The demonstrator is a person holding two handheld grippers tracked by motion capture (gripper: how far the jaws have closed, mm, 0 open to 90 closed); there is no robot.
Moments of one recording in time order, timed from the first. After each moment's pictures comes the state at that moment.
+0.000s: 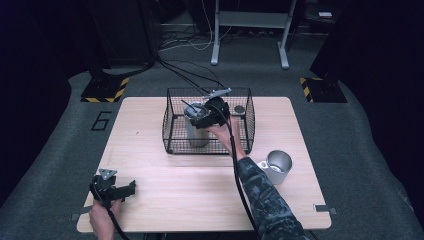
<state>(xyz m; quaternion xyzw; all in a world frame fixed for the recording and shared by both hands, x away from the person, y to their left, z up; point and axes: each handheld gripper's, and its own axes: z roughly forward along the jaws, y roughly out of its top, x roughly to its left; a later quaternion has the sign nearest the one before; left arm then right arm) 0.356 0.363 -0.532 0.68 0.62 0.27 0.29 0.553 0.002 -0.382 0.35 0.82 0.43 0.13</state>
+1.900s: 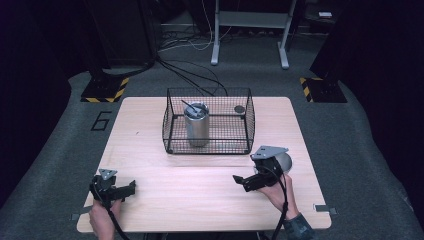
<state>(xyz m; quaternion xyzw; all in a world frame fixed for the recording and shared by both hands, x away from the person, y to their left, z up) 0.355 0.363 -0.532 0.68 0.62 0.27 0.28 0.378 -0.132 -0.414 0.32 0.84 0.42 0.12</state>
